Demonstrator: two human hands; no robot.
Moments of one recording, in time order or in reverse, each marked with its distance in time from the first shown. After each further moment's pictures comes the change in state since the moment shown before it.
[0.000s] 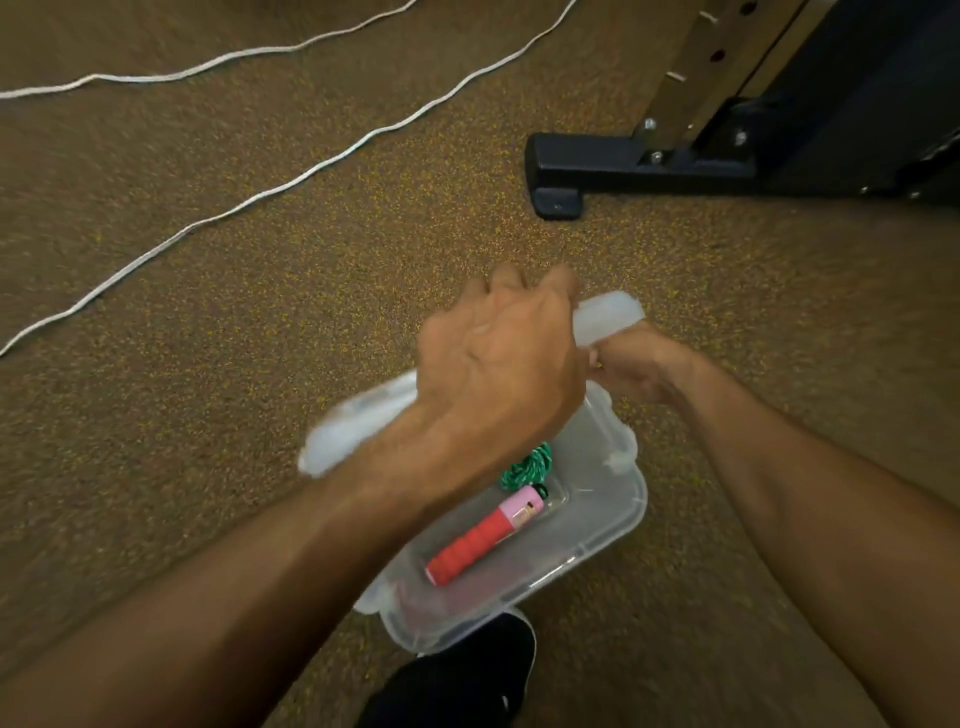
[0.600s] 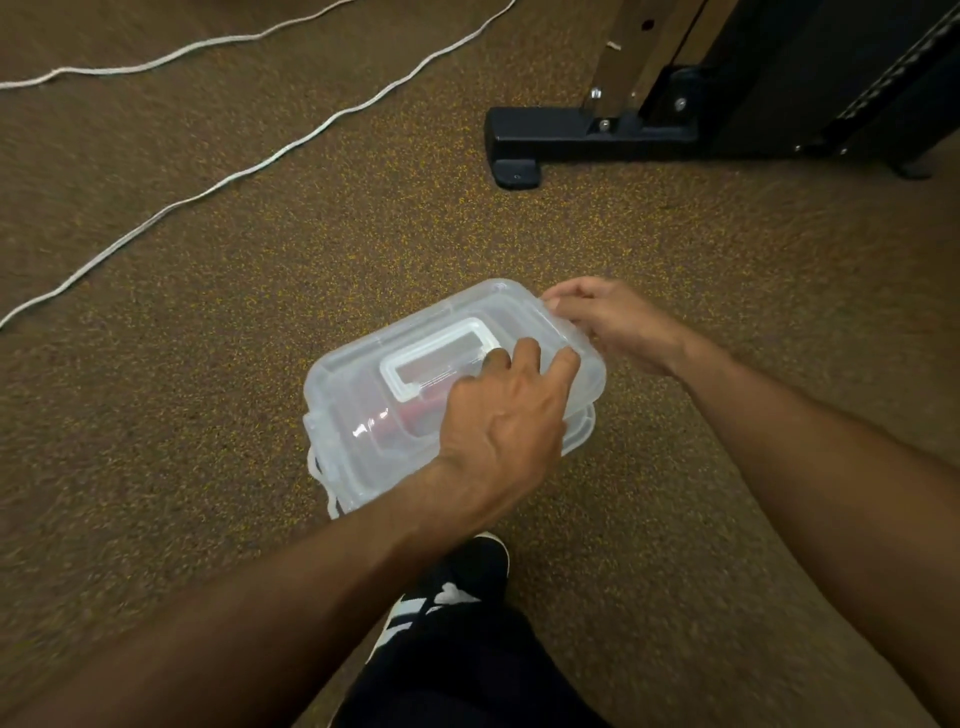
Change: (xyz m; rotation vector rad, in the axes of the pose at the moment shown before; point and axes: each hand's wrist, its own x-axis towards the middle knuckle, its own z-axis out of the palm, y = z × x) left_hand -0.079 0.031 0.077 0.199 -0.044 0.210; right_hand -0.069 0.022 -0.015 -0.334 0.173 -0.109
